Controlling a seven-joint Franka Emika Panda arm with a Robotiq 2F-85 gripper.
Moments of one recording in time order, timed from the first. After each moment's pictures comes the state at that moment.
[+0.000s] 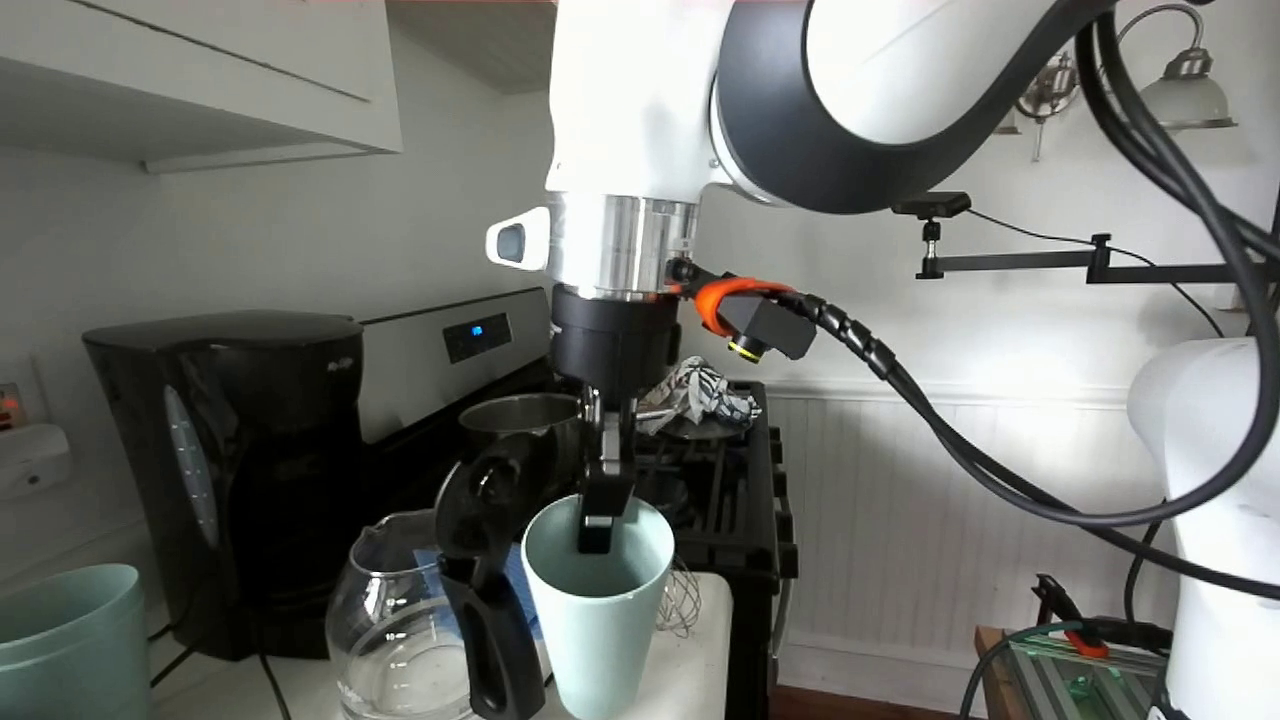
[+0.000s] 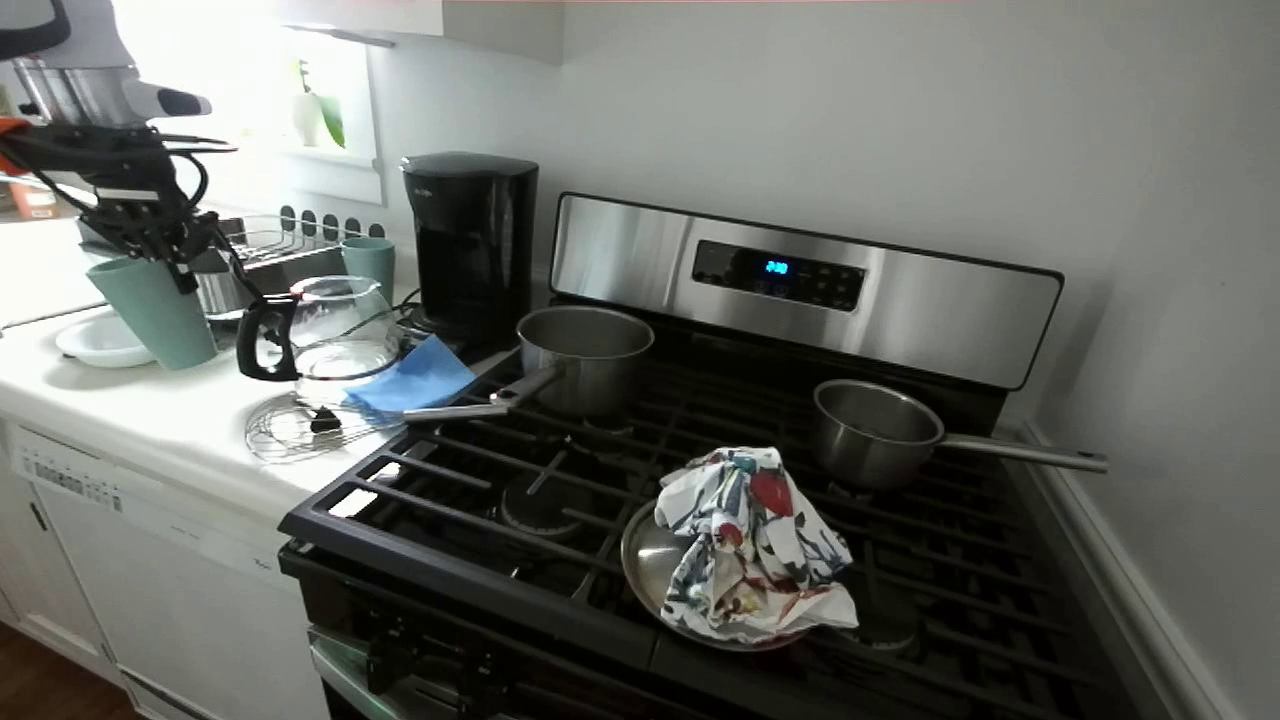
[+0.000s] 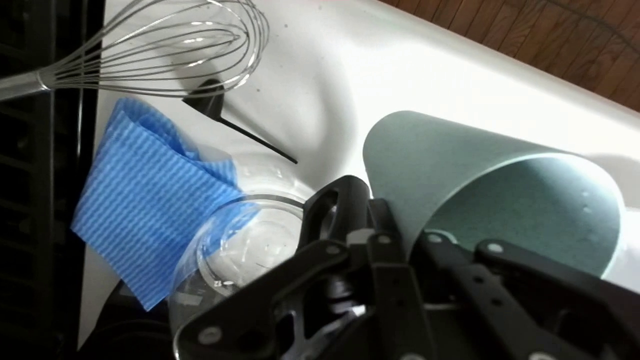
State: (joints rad) arm 0.22 -0.40 0.08 -2.50 -0.05 2.26 -0.15
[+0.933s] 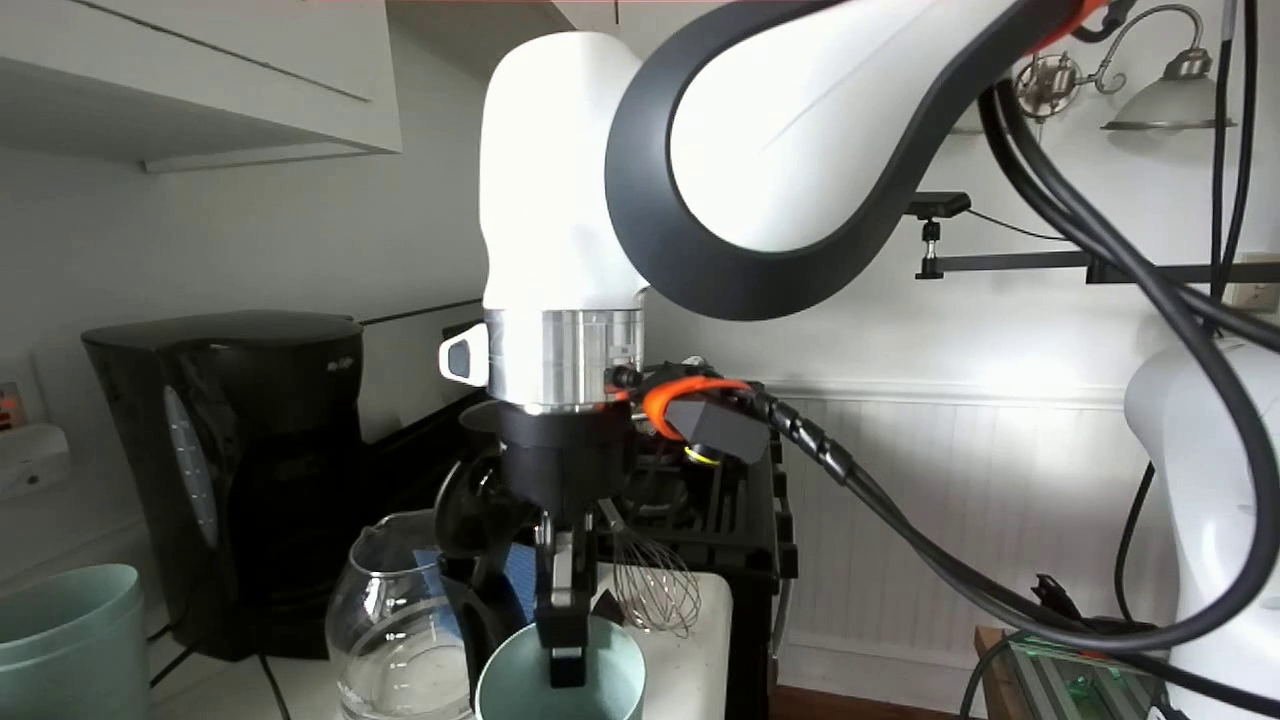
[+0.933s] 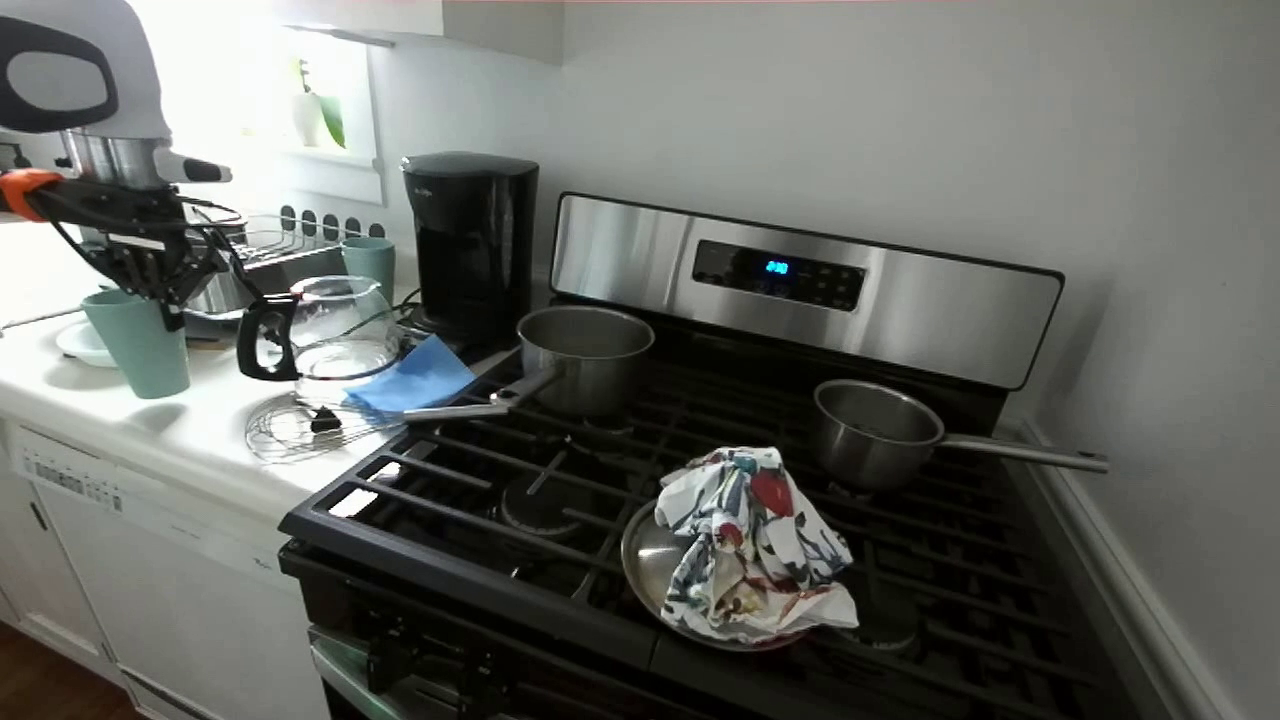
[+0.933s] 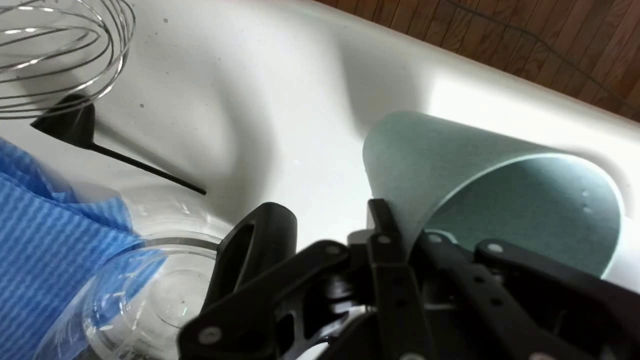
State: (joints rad) arm 0.23 -0.21 0.12 -2.46 0.10 2.30 -0.15
